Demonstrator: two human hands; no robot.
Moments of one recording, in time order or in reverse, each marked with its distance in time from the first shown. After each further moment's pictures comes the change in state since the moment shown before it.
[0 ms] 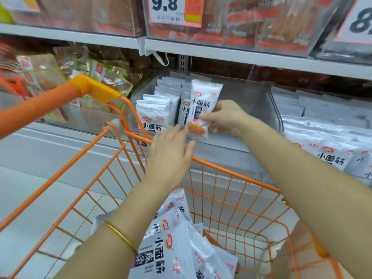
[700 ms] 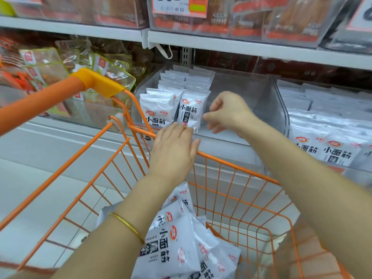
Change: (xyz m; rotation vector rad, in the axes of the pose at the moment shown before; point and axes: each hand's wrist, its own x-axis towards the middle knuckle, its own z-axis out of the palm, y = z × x) left_hand -0.004 -0.006 0.008 0.124 -0.012 0.077; right_hand -0.038 -0.015 0.009 -0.137 0.087 -0.107
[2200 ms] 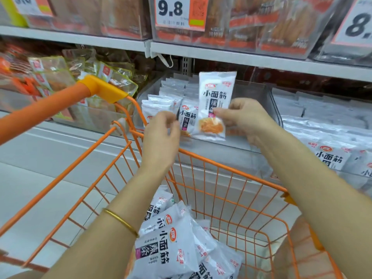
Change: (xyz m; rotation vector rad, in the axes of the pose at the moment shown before) left_hand 0.012 0.001 -0.032 -0.669 0.275 -0.331; right_hand -0.024 0.001 -0.024 0.454 0.001 0.080
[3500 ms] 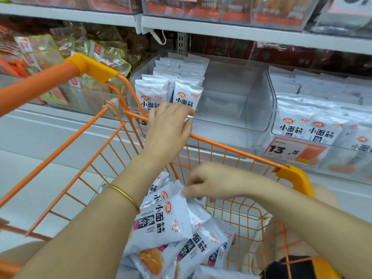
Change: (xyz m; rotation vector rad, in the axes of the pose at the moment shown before) left_hand -0.020 -0.007 0.010 0.509 -0.144 0.431; right_hand -0.092 0.062 0.037 -0.947 -0.808 -0.024
